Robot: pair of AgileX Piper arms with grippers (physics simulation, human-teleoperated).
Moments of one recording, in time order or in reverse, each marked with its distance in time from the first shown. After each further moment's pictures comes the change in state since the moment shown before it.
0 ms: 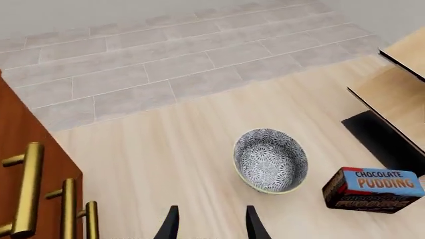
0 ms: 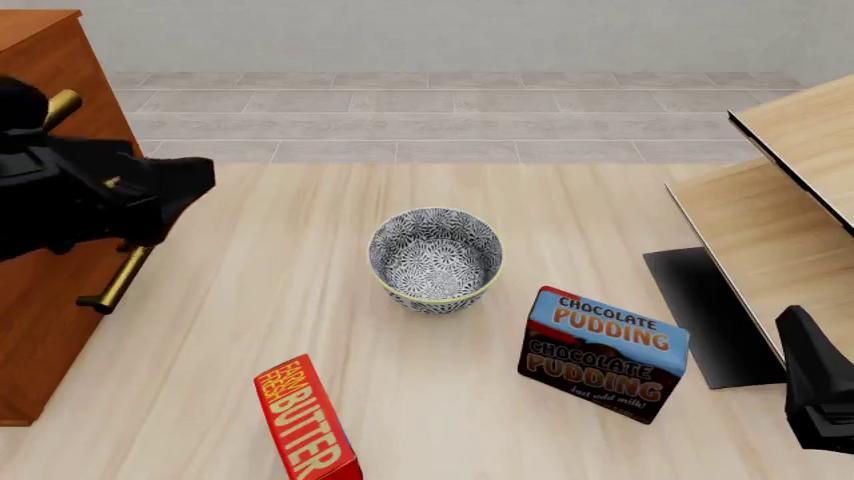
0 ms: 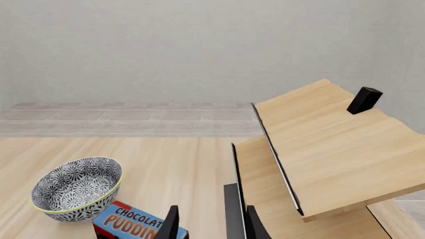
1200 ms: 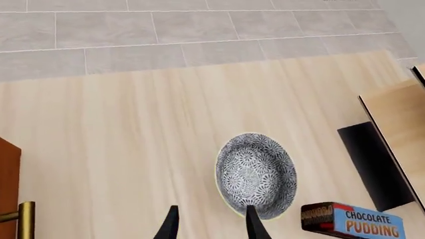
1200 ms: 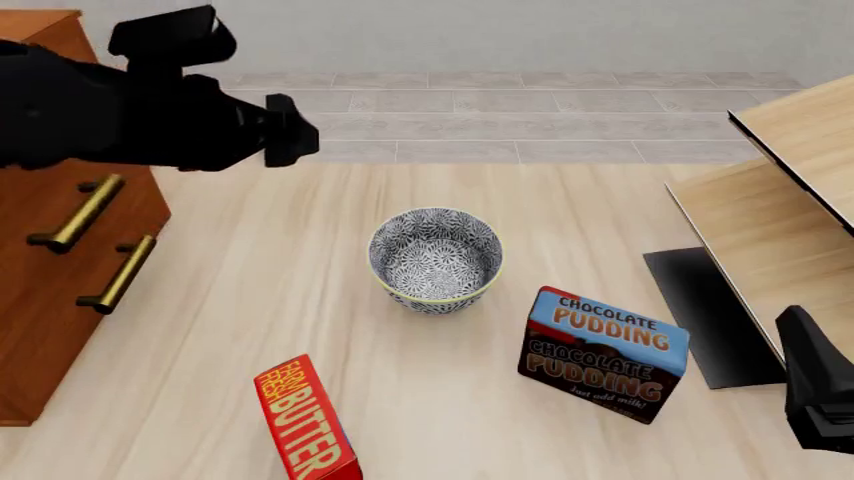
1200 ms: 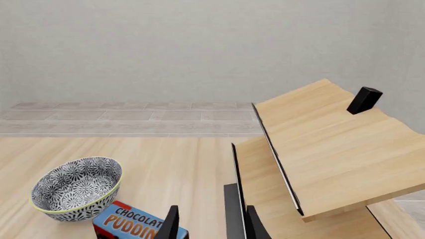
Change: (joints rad) left arm -0.039 0.508 -0.352 0.105 -0.241; right arm 0.000 0.000 0.000 0.000 0.000
